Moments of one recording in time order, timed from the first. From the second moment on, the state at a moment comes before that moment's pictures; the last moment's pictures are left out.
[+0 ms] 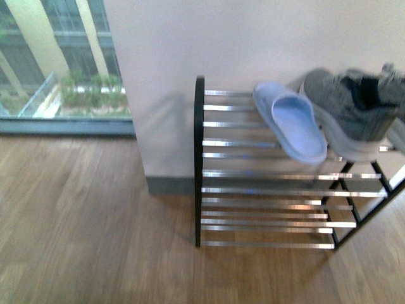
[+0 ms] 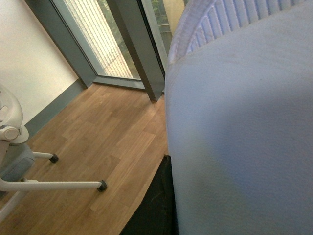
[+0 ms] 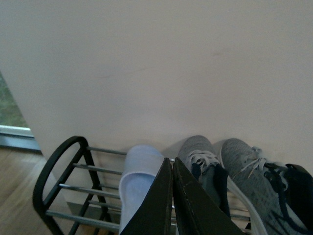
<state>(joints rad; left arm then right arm) -0.49 0.63 0.17 0.03 -1.02 -0.09 -0.12 1.53 0.48 1.04 -0.12 -0.01</state>
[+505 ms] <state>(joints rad) -0.49 0.63 0.17 0.03 -1.02 -0.09 -0.01 1.19 0.12 1.05 -0.01 -0.01</state>
